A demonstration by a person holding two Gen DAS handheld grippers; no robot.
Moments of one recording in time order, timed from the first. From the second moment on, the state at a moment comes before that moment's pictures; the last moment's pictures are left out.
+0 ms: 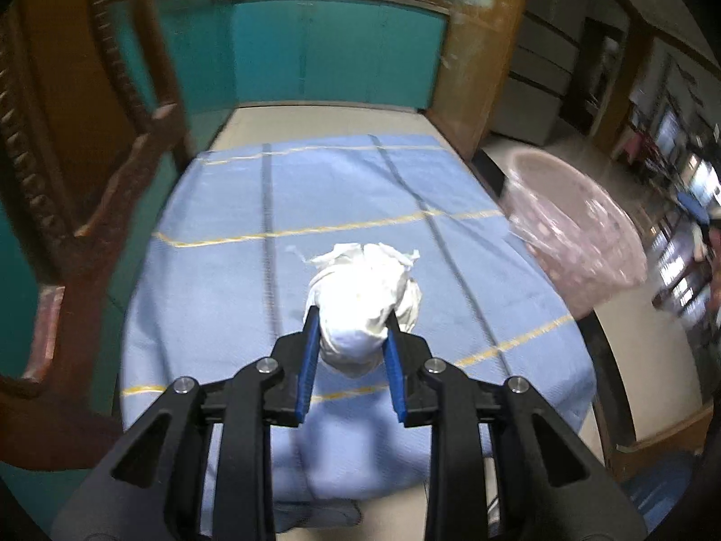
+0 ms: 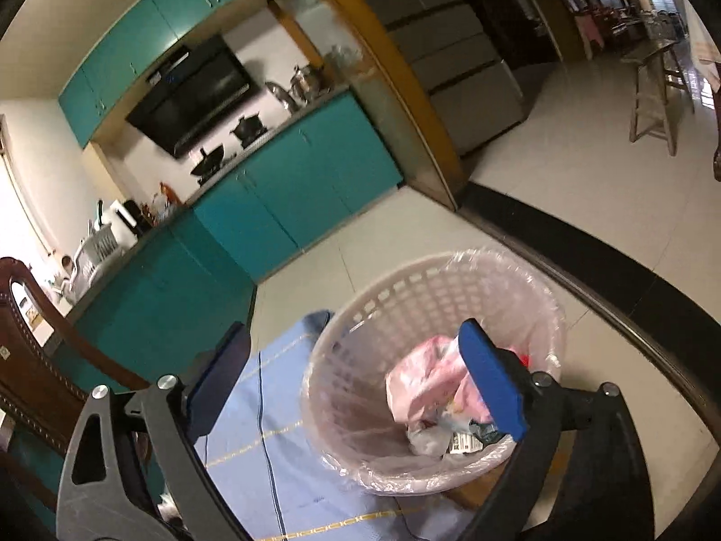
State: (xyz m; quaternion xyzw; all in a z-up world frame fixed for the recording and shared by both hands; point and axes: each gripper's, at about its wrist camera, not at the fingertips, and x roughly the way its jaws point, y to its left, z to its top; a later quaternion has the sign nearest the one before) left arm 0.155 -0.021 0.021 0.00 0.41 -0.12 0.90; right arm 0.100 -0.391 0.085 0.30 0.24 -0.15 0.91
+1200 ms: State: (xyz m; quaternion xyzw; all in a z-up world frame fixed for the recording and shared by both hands) left arm 0.148 0.012 0.064 -0.02 0.37 -0.06 0.92; right arm 0.127 -0.224 0.060 0.15 0.33 -0.01 0.93
